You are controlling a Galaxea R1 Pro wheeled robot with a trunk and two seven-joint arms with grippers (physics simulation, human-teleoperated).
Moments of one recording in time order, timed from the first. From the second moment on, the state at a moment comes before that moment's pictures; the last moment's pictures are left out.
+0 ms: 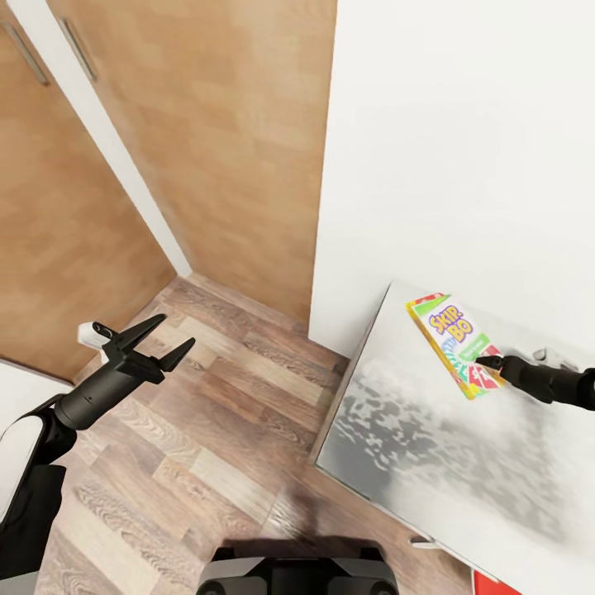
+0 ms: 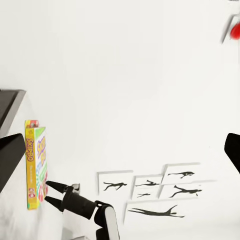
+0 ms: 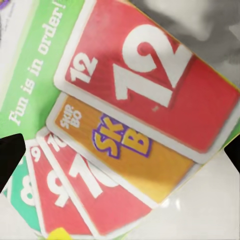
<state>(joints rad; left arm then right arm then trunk) -0.44 0.19 0.24 -1.61 1.66 1.02 -0.29 -0.64 -0.49 -0.27 -1.31 -0.96 1.04 -0.20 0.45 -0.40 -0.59</state>
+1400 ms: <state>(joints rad) -0.44 0.19 0.23 -1.61 1.66 1.02 -0.29 -0.66 -0.50 -0.27 -1.32 -0.95 1.04 -0.20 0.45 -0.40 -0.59</state>
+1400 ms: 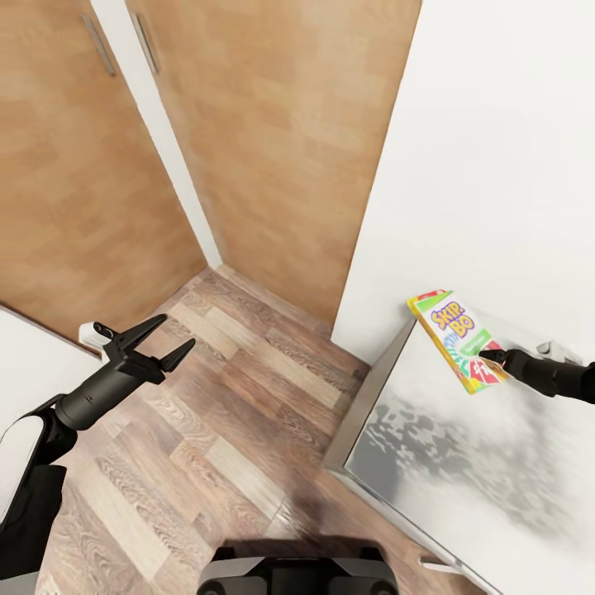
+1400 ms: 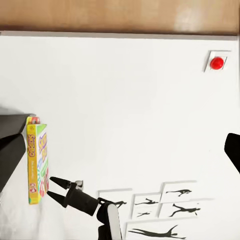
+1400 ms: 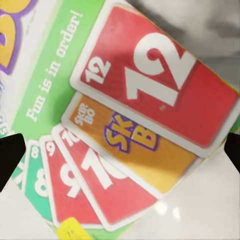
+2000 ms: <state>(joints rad) -0.44 0.19 0.23 -1.61 1.66 1.02 -0.29 -0.66 -0.50 -0.27 -1.32 -0.96 1.04 -0.20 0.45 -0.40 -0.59</state>
